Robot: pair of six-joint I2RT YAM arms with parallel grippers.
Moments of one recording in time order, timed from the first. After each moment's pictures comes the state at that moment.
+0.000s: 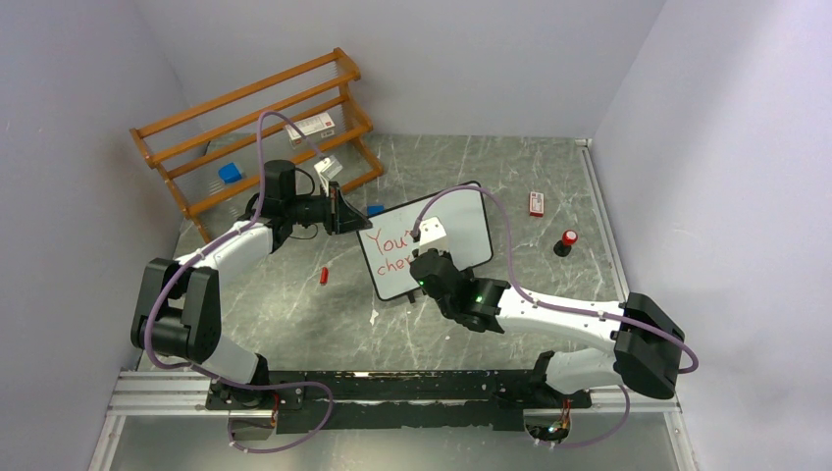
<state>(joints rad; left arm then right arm) -0.24 1.52 0.89 0.17 1.04 -0.17 1.09 1.28 0.74 -0.09 0.67 0.29</state>
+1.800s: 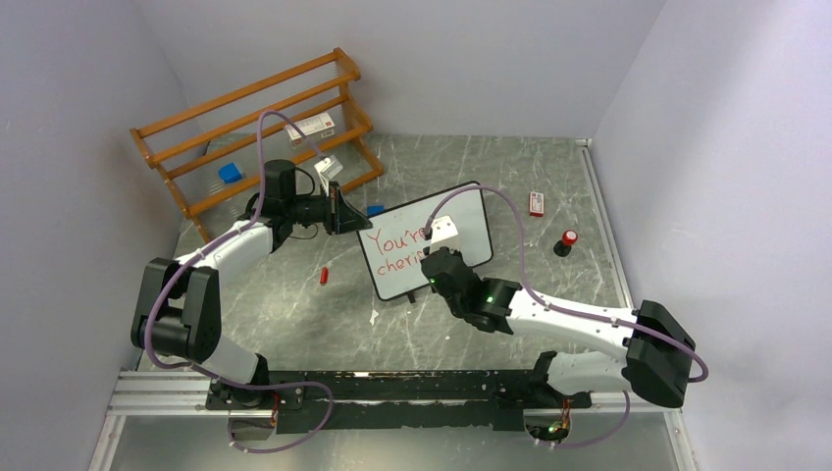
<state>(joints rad) -0.24 1.52 0.89 0.16 1.04 -0.16 1.05 1.21 0.70 -0.11 0.67 0.29</state>
